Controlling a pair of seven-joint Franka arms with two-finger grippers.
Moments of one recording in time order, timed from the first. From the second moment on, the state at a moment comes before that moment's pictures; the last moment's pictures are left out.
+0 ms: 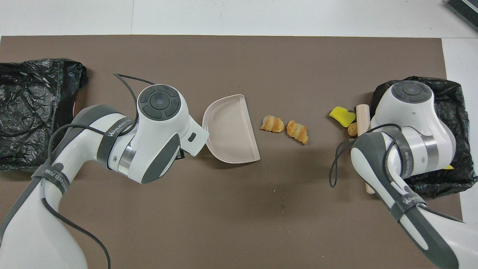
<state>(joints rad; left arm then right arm) -0.49 0.26 -0.01 -1.81 0.10 1.98 0.87 -0.07 0.19 0.16 -1.98 -0.15 1.75 0.24</state>
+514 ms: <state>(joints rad) -0.49 0.26 -0.01 -1.81 0.10 1.98 0.87 0.02 0.19 0.17 -1.98 0.10 1.75 0.33</state>
